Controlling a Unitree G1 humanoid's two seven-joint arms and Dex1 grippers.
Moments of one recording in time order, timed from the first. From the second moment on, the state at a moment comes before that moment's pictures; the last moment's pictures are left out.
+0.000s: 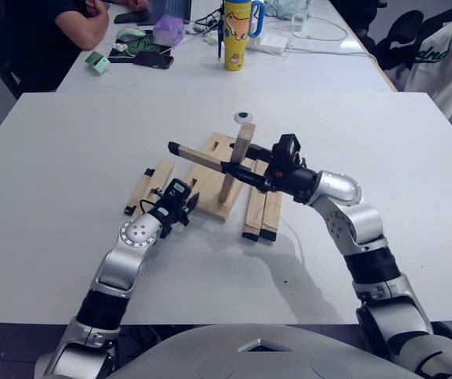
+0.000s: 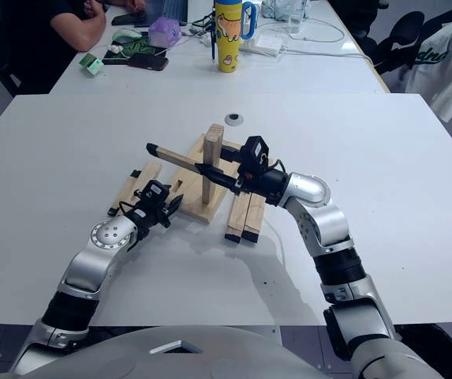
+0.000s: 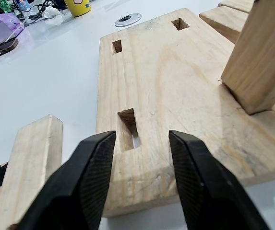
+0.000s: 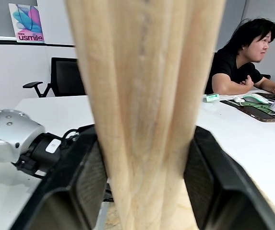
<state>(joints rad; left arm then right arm) -0.02 0.33 -0.26 -0.16 0.03 0.46 -0.34 -0.30 -0.36 0.21 -0.02 0.46 0.18 0.85</state>
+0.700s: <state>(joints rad) 0.06 0.38 -0.26 -0.31 -0.11 0.37 -0.57 -0.51 -0.51 0.23 0.15 0.46 0.26 1.03</state>
